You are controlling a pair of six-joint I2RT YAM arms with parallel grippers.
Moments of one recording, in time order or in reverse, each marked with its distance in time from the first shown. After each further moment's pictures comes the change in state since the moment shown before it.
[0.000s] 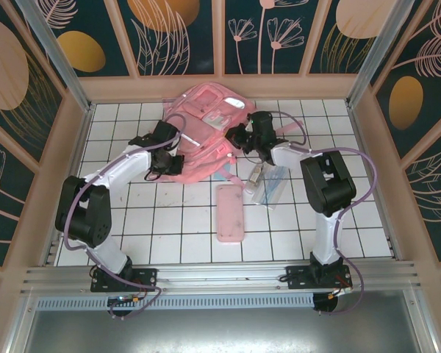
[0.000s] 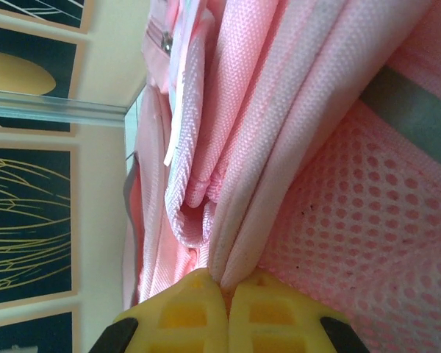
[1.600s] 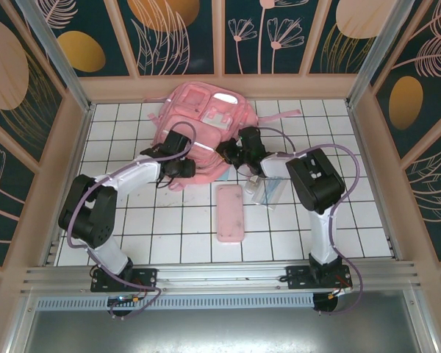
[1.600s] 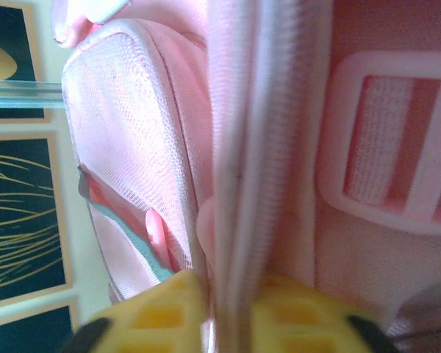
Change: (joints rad) left arm -0.082 0.019 -0.141 0.296 -0.077 -0.145; right arm 0.097 0.077 -0.121 0.179 0.027 0.169
